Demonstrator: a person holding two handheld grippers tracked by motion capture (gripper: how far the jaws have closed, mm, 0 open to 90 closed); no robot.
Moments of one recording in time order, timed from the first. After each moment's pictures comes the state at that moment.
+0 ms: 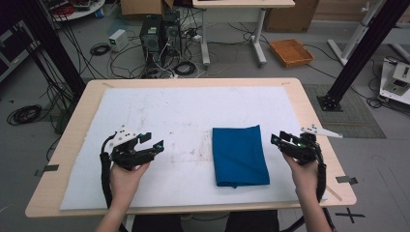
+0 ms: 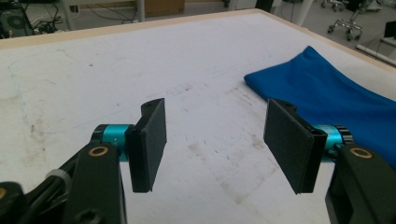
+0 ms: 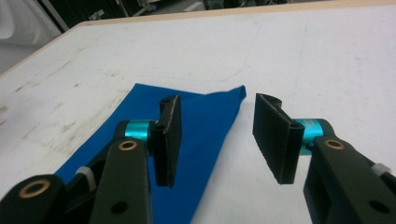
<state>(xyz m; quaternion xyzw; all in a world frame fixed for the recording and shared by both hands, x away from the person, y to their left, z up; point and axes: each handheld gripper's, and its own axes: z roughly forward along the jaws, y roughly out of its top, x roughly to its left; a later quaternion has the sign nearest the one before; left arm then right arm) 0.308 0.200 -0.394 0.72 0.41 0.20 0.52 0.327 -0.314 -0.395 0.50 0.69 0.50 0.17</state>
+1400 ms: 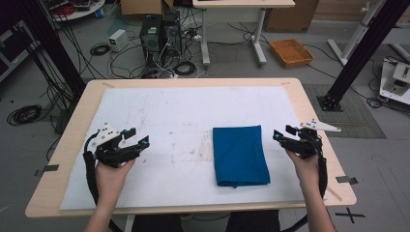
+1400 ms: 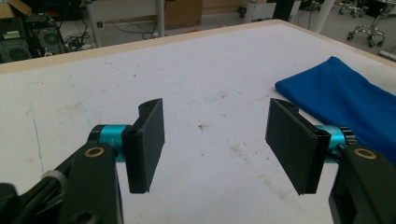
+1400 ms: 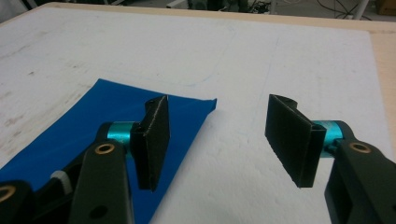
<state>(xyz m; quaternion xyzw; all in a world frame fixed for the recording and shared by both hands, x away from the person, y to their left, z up) 0.306 0.238 -0.387 0.71 0.41 0.24 0.52 0.344 -0.325 -0.395 0.48 0.71 0.46 0.23</state>
